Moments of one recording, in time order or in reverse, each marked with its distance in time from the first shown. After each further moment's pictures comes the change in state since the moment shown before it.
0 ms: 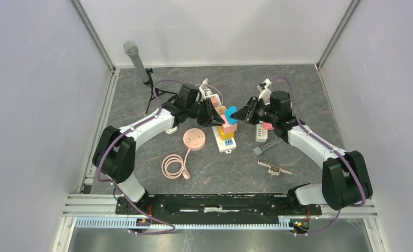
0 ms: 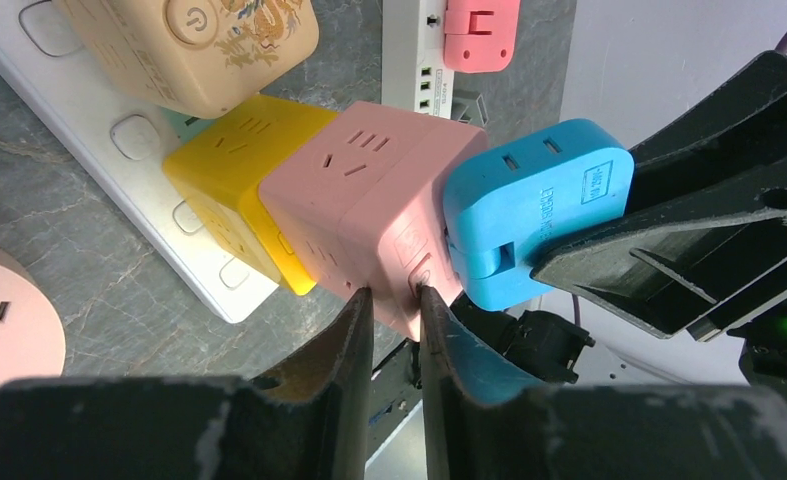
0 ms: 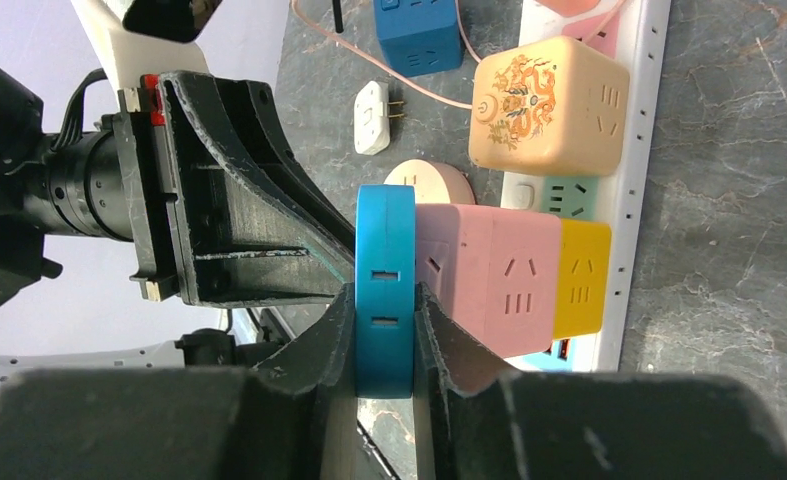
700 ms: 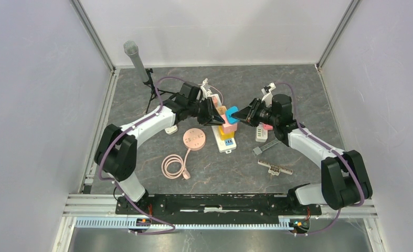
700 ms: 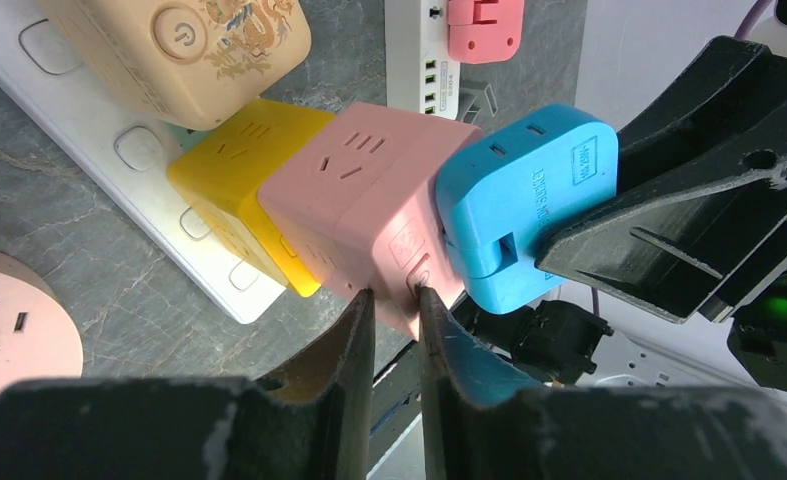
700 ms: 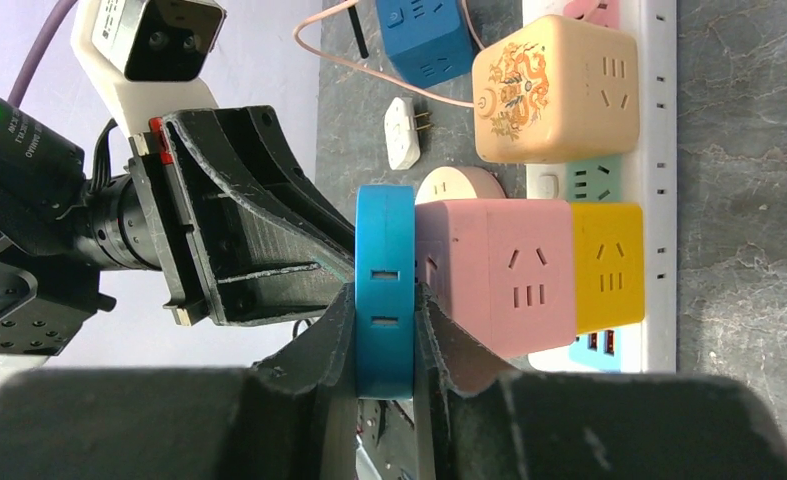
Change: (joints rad) left arm 0.000 0.028 0.049 -0.054 0.015 0.073; right arm -0.014 0.002 -0.067 0.110 0.008 0.236
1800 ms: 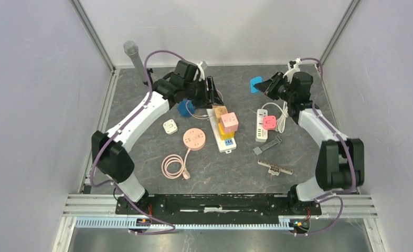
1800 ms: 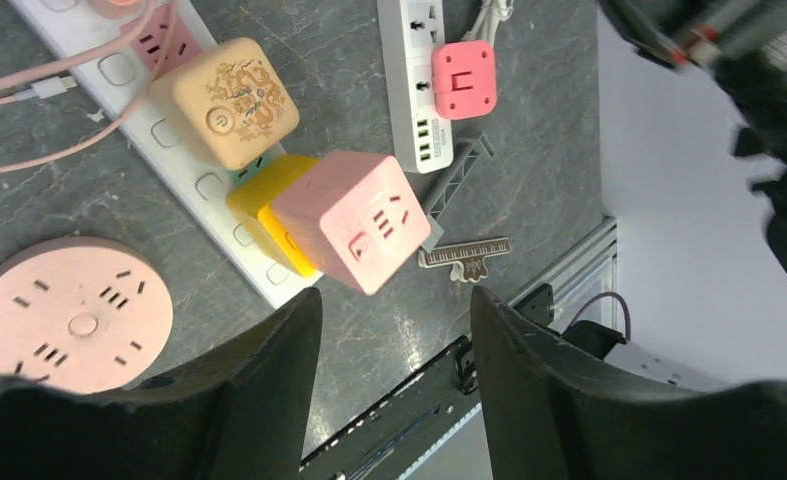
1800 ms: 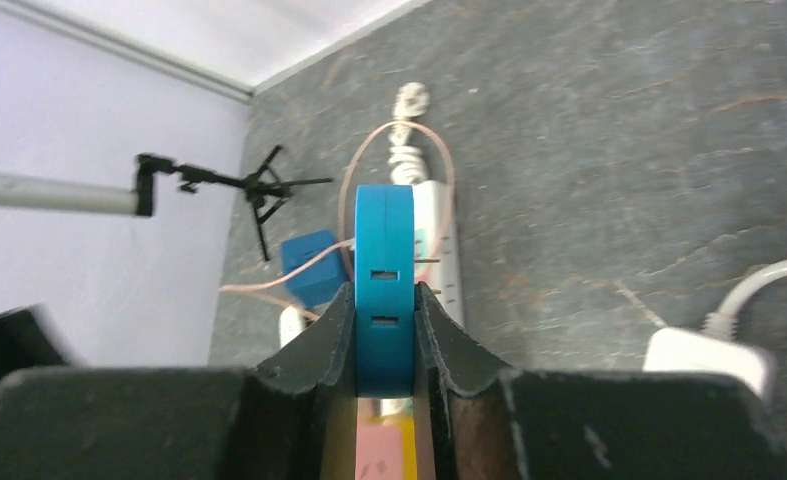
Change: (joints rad) left arm 0.008 -0.011 0.378 -0.383 -0.144 0.163; right arm -0.238 0.116 0.263 -0.042 0.120 -0.259
